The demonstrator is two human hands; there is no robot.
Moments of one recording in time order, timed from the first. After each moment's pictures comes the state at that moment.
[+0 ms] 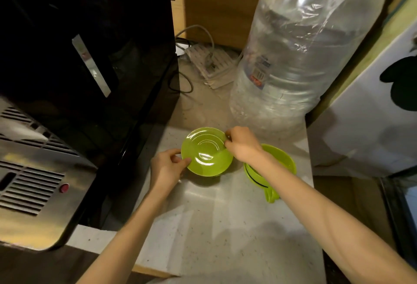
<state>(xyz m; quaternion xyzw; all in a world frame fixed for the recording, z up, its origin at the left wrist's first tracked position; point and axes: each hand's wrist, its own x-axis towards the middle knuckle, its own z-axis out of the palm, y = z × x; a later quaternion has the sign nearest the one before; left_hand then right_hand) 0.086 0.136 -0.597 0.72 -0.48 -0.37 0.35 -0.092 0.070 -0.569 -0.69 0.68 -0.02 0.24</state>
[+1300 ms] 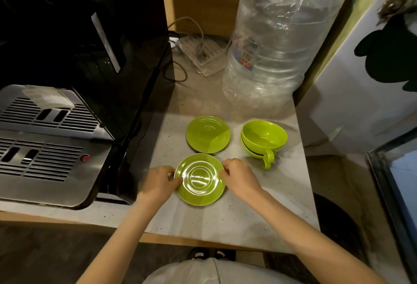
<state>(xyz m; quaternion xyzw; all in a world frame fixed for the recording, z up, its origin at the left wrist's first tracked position) 0.123 0.214 -0.596 0.71 -0.64 -0.29 0.09 -0.072 0.211 -0.609 -0.66 0.70 -0.09 0.26</state>
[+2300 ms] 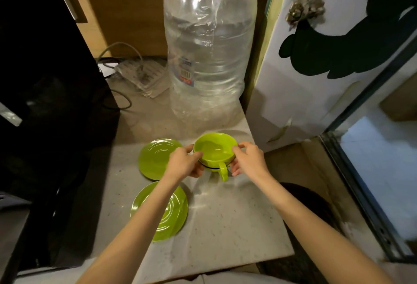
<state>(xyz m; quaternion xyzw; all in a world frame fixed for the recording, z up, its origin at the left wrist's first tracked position) -0.028 0.132 -0.577 0.55 -0.56 -0.58 0.20 -0.191 0.187 -0.581 -0.36 0.76 -0.39 0.38</state>
